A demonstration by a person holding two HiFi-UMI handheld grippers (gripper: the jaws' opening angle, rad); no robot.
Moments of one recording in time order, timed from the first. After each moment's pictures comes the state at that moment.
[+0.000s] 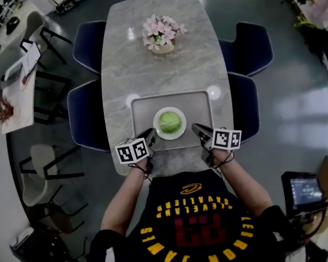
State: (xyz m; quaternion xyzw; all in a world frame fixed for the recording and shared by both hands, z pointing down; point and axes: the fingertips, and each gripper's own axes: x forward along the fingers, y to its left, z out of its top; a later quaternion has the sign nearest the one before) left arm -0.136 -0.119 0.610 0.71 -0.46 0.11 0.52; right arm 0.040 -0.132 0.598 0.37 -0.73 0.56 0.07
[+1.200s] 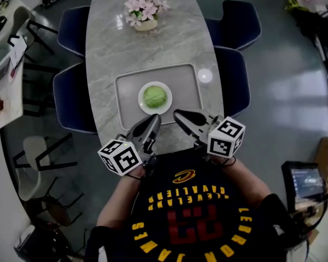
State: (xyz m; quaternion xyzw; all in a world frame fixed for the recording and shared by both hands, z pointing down) left arm -0.054 -0.074 0.446 0.80 -0.36 -0.07 0.47; right arm -0.001 -0.077 0.439 0.26 -0.89 0.37 0.02
